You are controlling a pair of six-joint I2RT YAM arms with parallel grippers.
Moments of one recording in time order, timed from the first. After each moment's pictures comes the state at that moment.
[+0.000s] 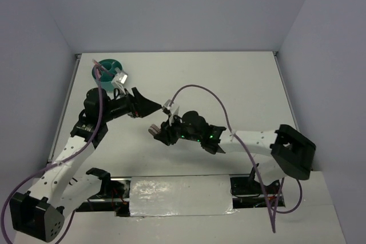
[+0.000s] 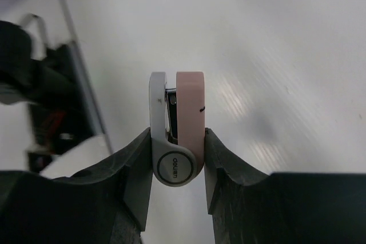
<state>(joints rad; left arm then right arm) -0.25 0.91 0.72 -0.10 0.61 -0.72 1.06 1.50 0.75 0.37 -0.05 0.28</state>
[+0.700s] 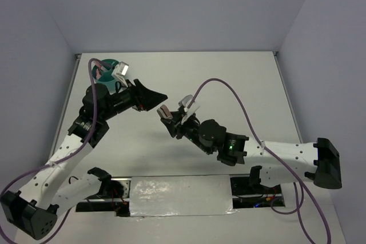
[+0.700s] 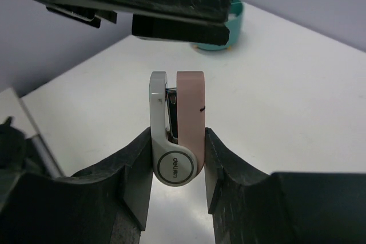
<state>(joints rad) -0.42 0.88 0.87 -0.01 0.48 -0.77 1.25 1.10 0.78 0.33 0.41 0.12</state>
